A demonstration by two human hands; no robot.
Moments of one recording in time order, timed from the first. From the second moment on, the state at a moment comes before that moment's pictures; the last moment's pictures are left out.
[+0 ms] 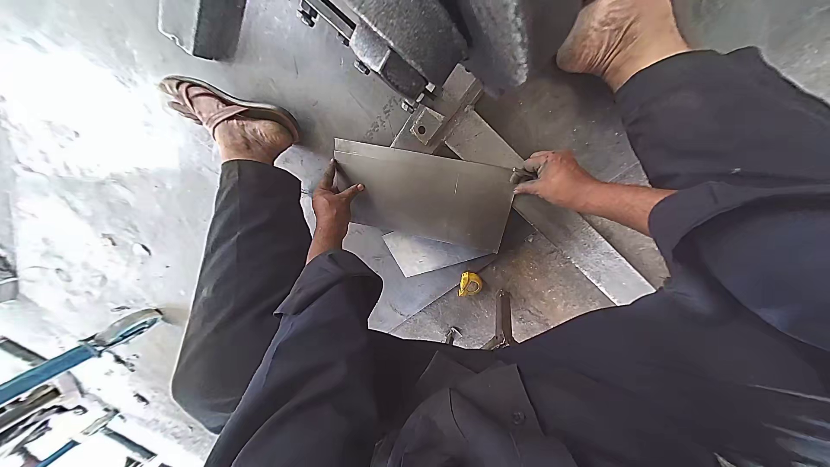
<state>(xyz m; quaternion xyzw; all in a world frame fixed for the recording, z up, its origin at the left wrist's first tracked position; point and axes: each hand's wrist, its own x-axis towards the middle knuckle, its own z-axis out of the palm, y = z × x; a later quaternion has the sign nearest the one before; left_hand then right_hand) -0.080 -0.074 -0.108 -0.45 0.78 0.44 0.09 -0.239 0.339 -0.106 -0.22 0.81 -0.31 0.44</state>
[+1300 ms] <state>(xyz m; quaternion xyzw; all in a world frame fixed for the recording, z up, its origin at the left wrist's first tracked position) -0.080 -0.068 -0.101 -0.45 0.78 0.42 0.11 -0.242 0.342 -0.102 -0.25 0.80 -0.29 0.46</state>
